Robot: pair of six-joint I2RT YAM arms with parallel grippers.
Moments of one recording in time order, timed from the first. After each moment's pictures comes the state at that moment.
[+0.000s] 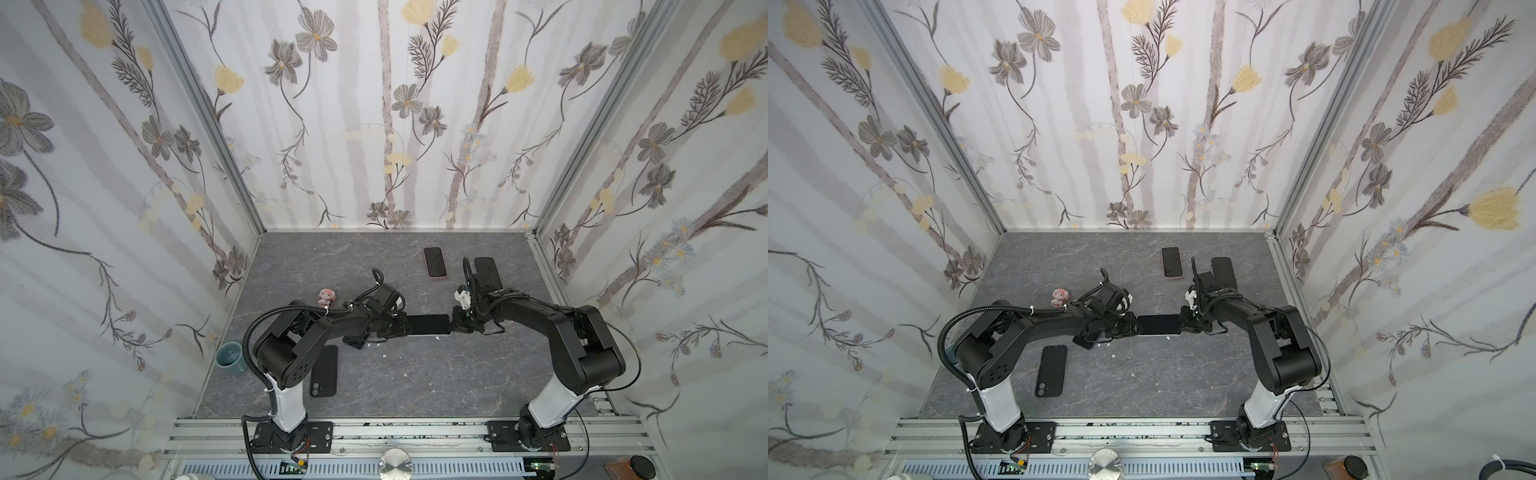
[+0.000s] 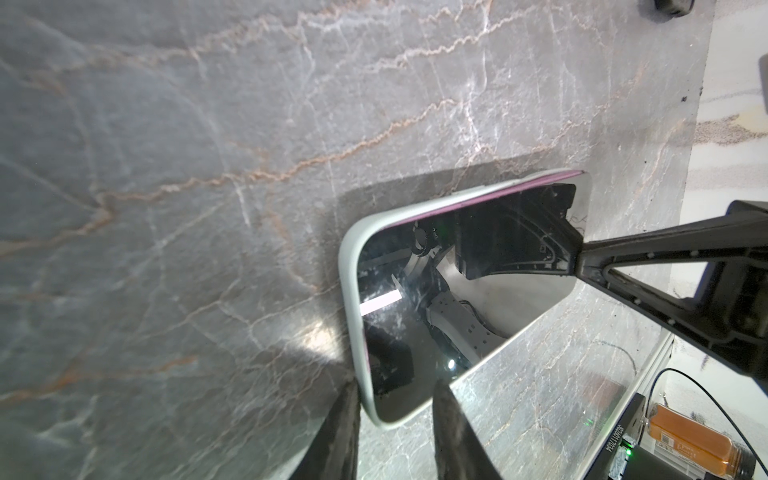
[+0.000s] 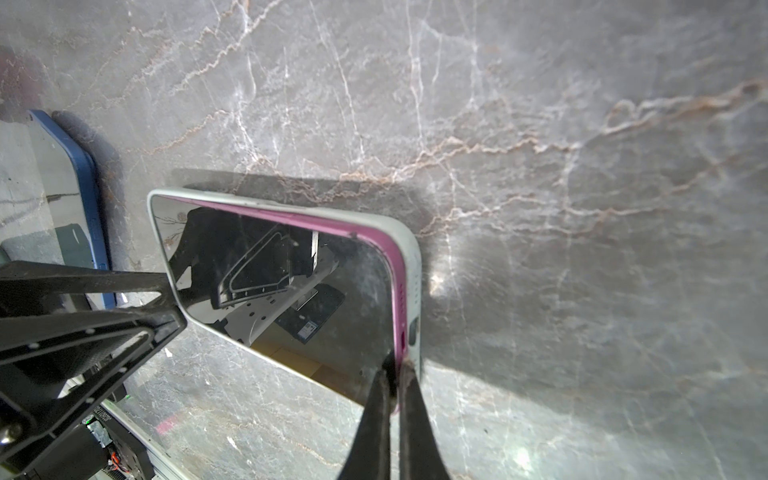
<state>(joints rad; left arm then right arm) -0.70 1.84 0.96 -0.10 0.38 -0.73 0.33 1.73 0.92 -0.52 -0.38 0.37</state>
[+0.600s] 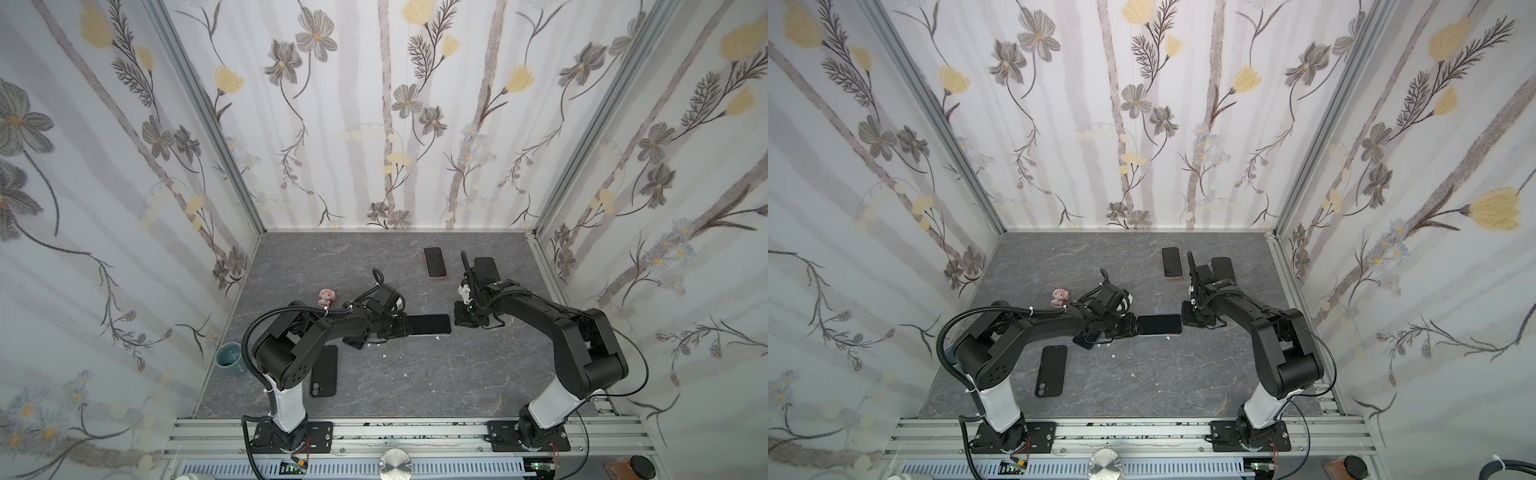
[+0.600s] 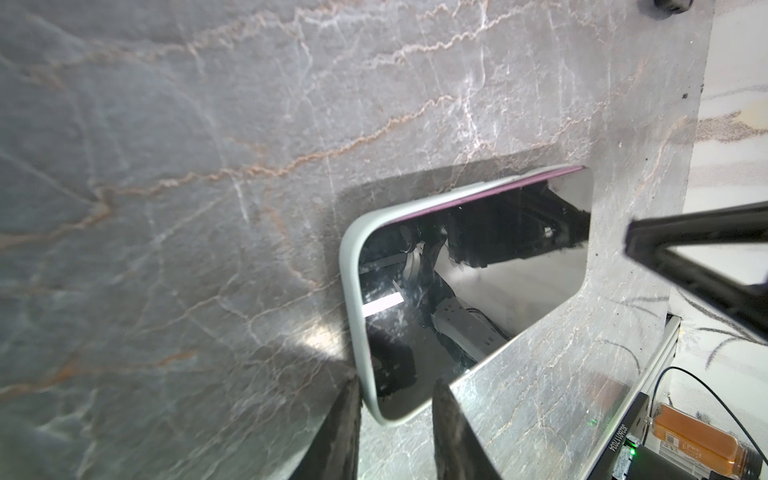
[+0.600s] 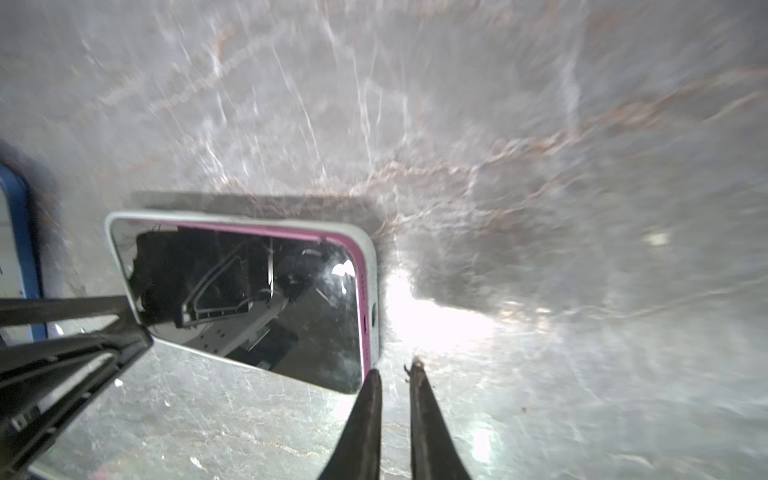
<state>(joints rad) -0.70 1.83 0.95 -0.10 0.37 -0.73 0.35 1.66 1.04 -0.68 -0.20 0.38</state>
